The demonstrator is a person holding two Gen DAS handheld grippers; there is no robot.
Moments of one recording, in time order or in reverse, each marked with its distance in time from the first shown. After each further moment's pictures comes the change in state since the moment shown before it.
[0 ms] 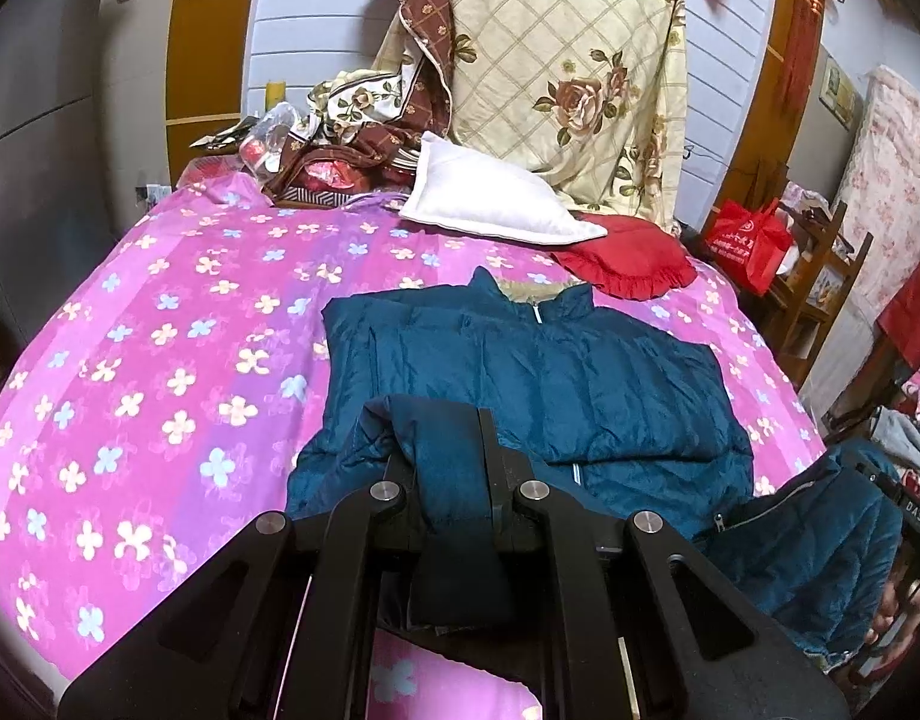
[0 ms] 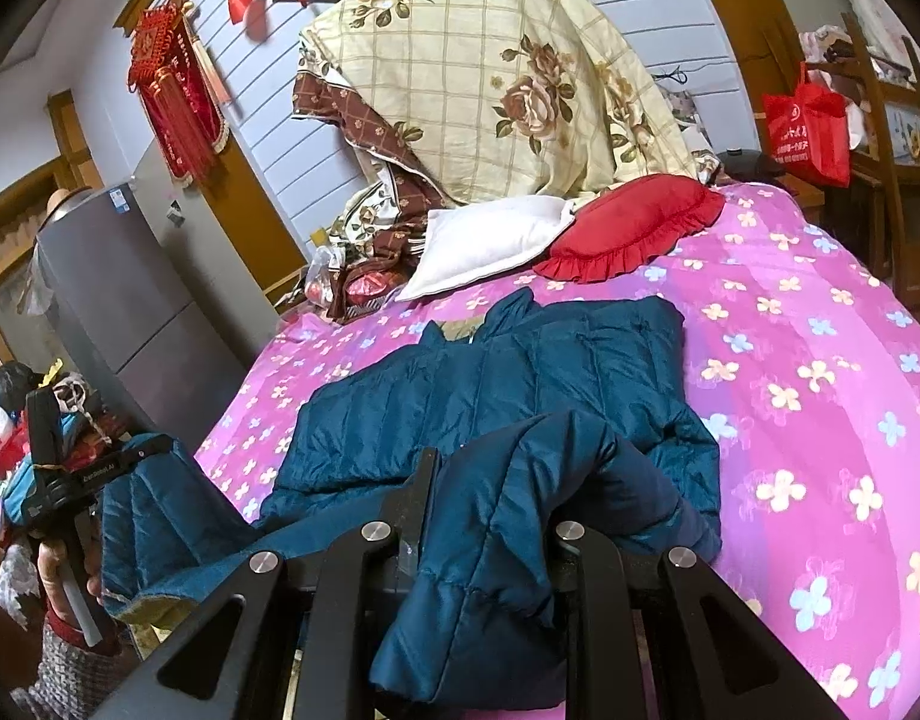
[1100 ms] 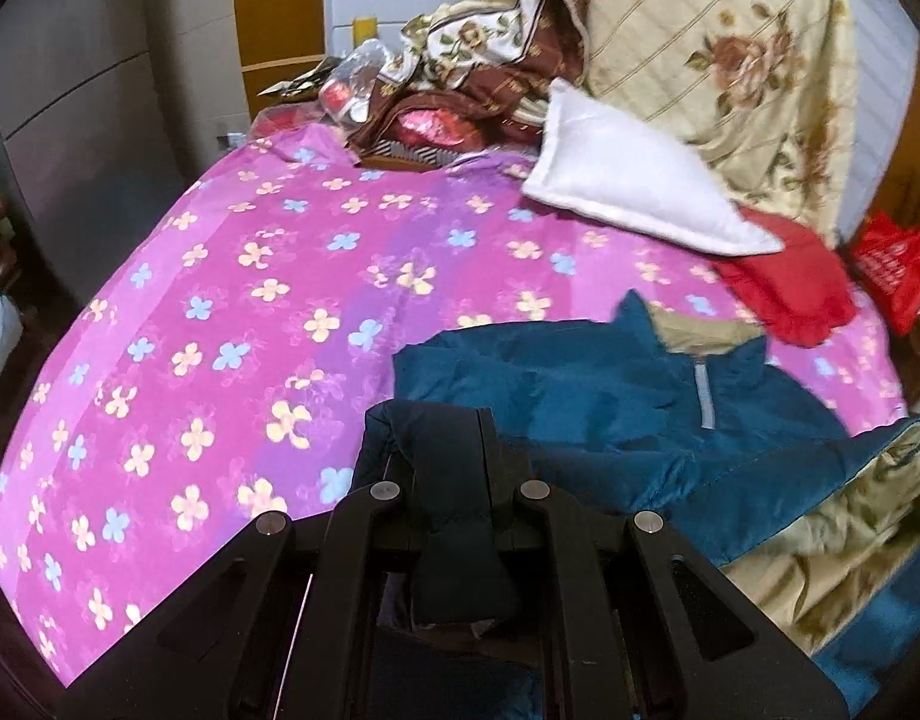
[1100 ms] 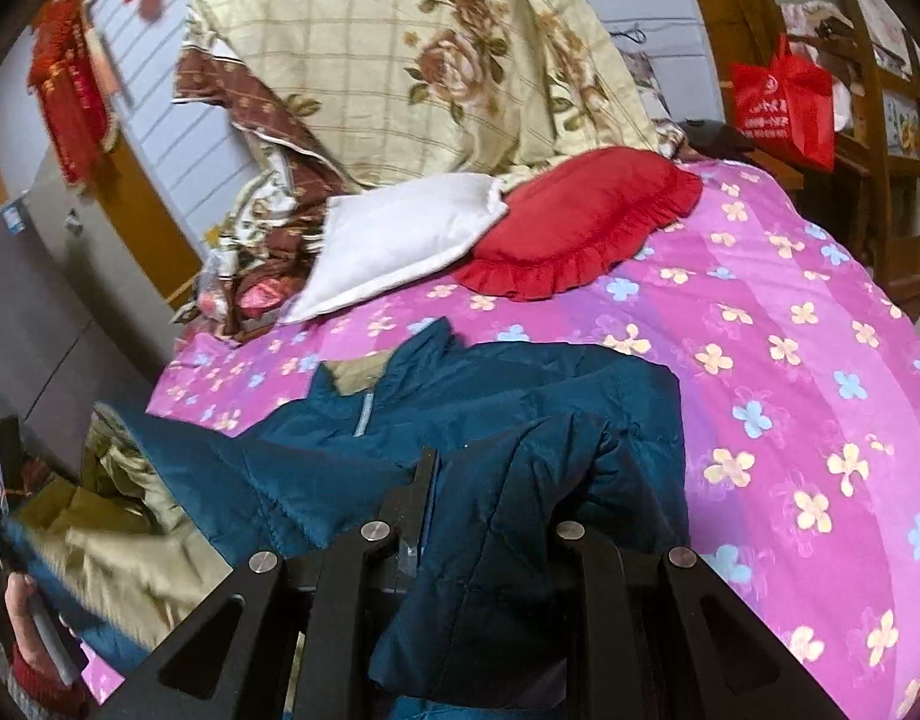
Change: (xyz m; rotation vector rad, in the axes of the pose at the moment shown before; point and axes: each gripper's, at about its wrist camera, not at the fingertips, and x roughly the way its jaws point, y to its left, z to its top) left arm 0.183 0.038 0.094 -0.098 0.151 0.315; right arm 0.164 -0.049 0.102 0.078 0.095 -0.197
